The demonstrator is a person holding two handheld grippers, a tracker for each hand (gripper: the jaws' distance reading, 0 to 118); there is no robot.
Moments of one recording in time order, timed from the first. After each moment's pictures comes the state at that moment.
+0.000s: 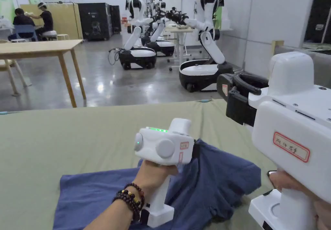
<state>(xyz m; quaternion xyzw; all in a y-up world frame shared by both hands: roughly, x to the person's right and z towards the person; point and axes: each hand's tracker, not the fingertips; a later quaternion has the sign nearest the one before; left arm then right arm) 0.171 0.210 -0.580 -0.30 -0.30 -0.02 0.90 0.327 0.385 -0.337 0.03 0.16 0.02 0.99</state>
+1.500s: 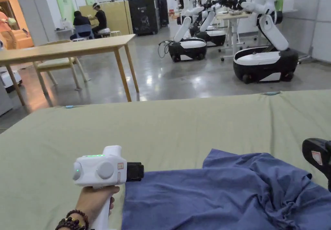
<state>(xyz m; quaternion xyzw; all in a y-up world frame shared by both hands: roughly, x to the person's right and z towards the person) -0.177 0.137 -0.637 -0.39 0.03 0.04 0.92 0.298 0.308 -0.376 -0.12 0.18 0.02 0.98</state>
